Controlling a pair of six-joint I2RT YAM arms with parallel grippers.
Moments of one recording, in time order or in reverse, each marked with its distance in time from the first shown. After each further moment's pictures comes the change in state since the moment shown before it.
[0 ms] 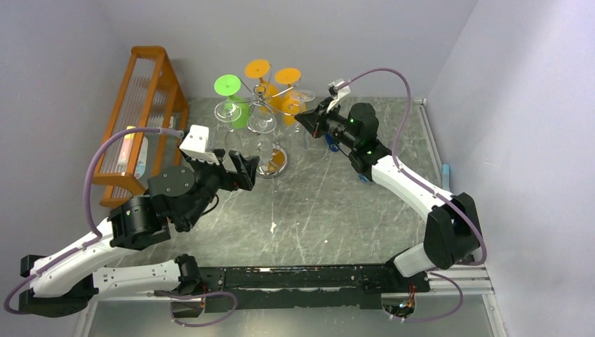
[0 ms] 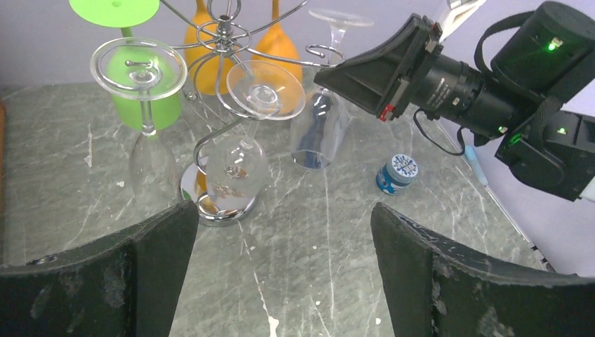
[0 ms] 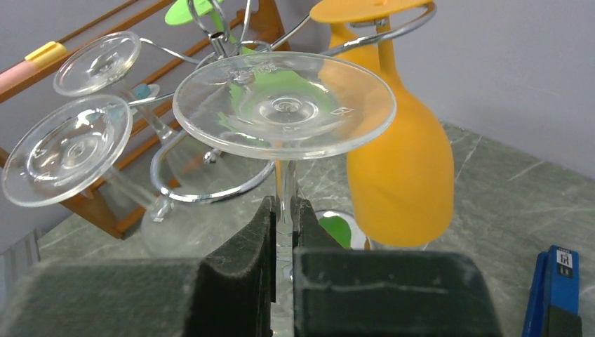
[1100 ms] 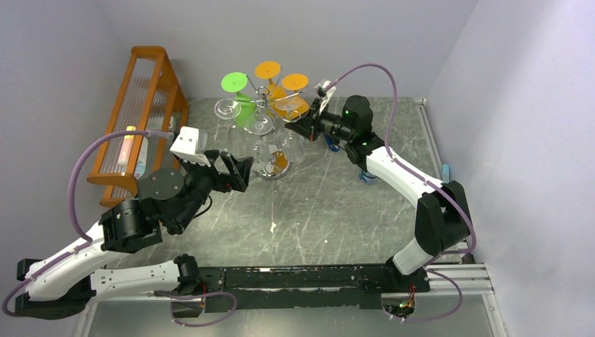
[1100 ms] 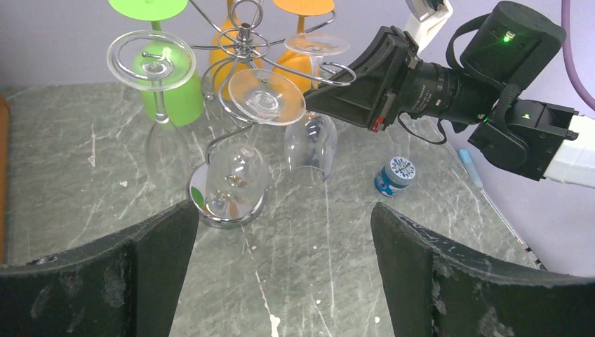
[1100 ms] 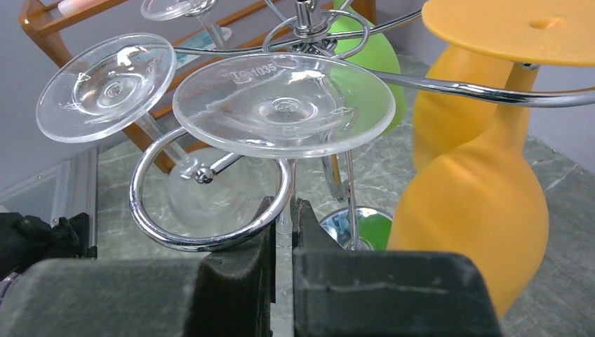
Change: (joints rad) left arm 0.000 -0.032 -0.001 -0.024 0.000 -0.002; right arm -0.031 0.121 0.106 -0.034 -0.335 -0.067
